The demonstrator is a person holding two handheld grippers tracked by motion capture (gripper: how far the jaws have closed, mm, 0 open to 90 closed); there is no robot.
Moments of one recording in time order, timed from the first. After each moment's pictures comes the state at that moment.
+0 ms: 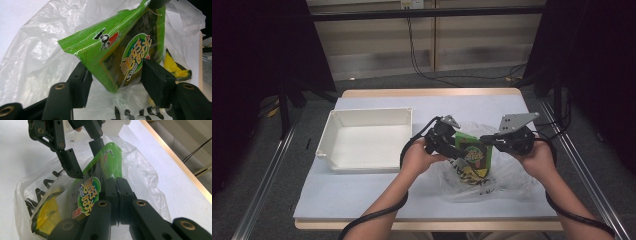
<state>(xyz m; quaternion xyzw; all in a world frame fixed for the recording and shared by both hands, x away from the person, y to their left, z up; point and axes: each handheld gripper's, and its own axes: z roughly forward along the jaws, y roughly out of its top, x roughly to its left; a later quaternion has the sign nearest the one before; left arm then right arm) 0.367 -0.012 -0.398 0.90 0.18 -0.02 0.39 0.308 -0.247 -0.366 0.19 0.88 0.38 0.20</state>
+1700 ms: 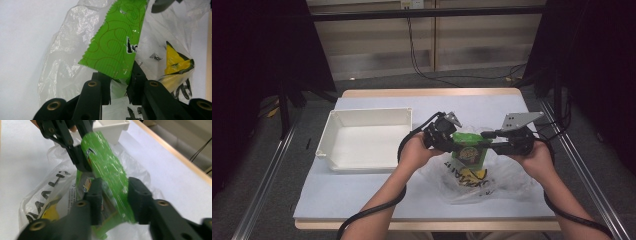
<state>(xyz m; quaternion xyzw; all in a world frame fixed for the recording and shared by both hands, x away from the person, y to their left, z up) 0.369 -0.013 -0.380 0.93 0.13 0.01 0.34 0.312 -0.254 -0.376 0.24 0.86 0.43 0.17</state>
